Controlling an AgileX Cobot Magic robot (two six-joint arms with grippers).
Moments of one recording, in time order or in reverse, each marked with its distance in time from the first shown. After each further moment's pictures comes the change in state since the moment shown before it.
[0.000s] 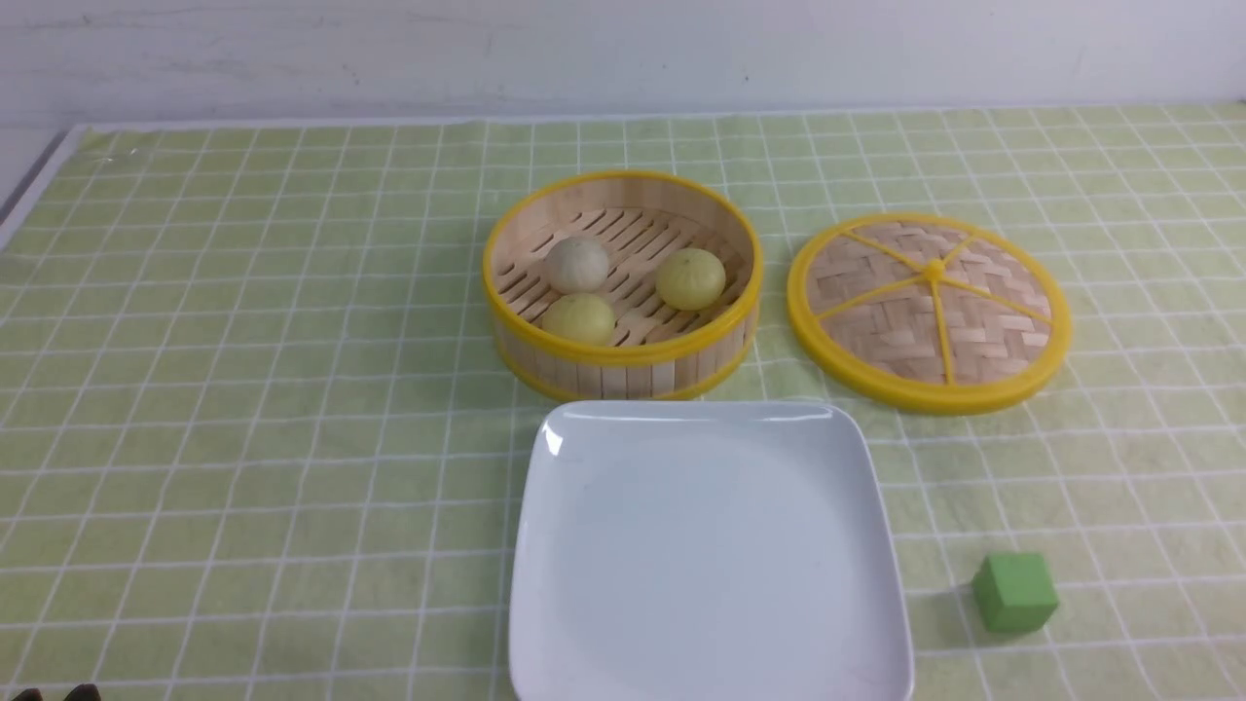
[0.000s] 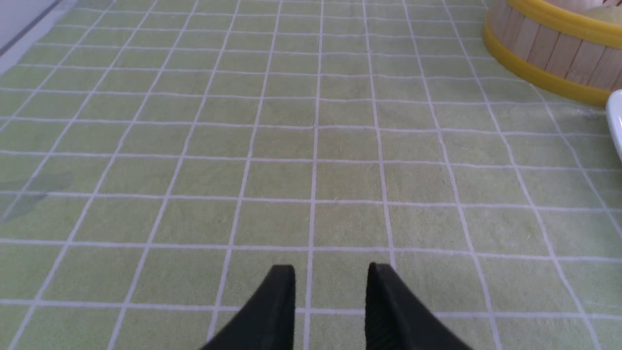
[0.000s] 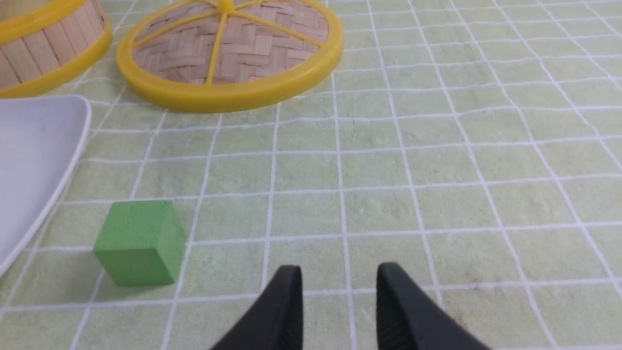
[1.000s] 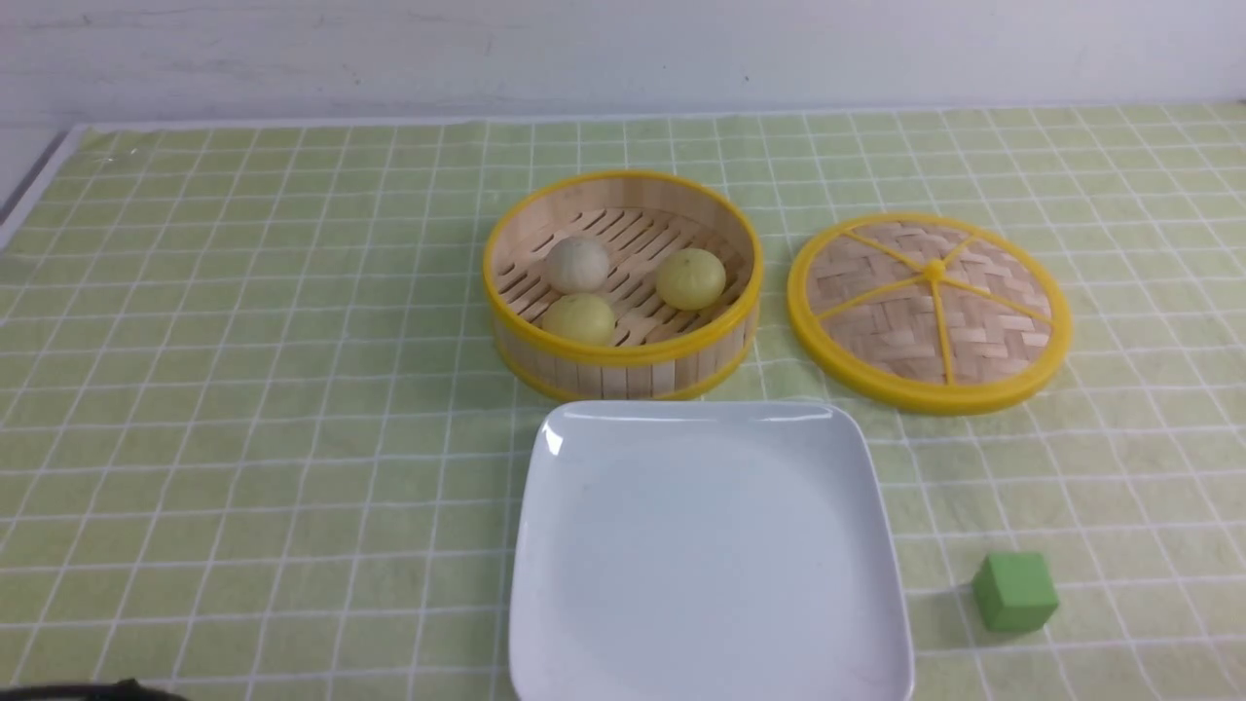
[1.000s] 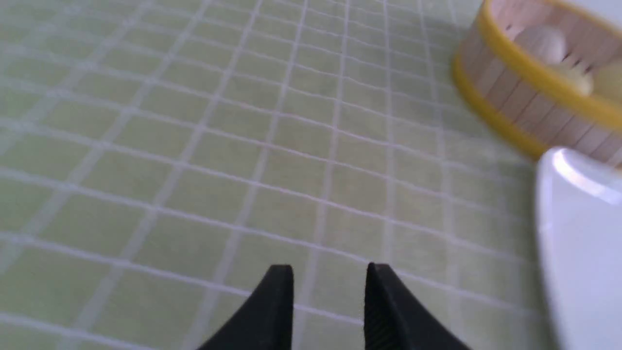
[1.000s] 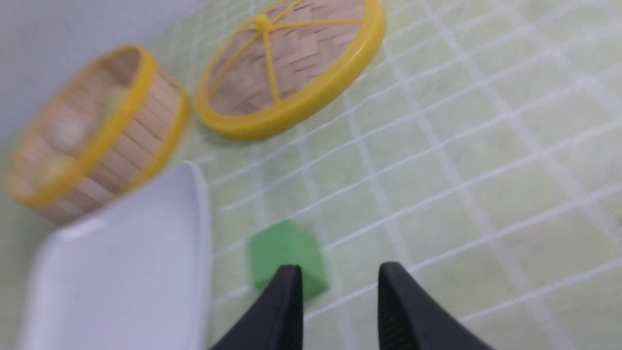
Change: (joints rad) right arm 0.000 0.000 0.003 0.404 -0.005 0.294; left arm 0.000 0.000 0.000 -0.275 -0.002 -0.253
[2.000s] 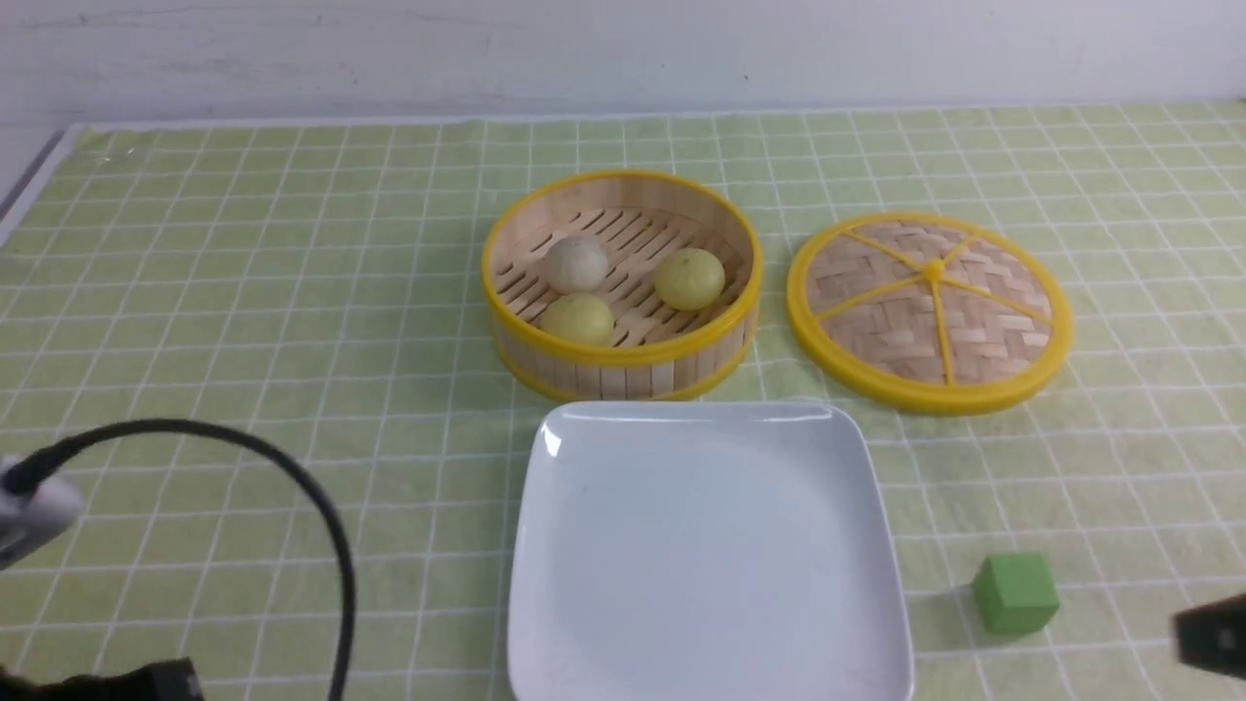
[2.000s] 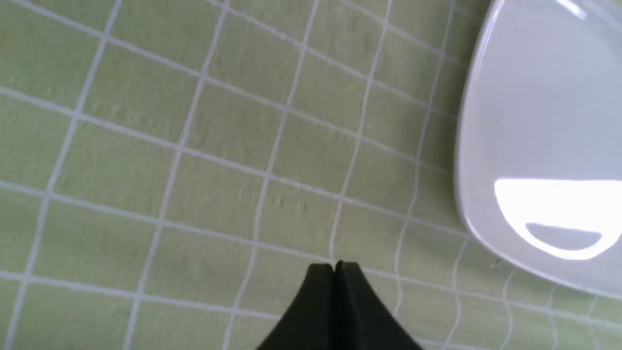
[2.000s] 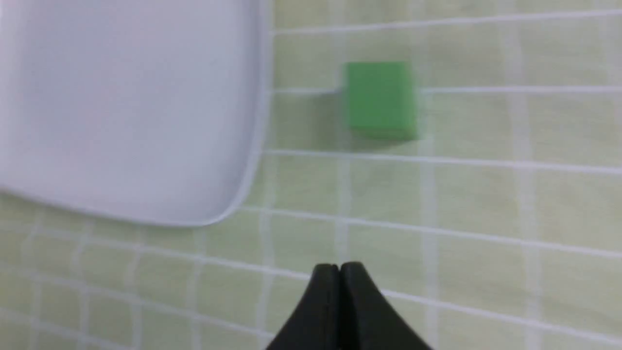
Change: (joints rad) right arm 0.088 0.909 -0.604 0.201 0.445 -0.651; left arm 0.000 0.663 -0.511 -0.163 0.540 0.141
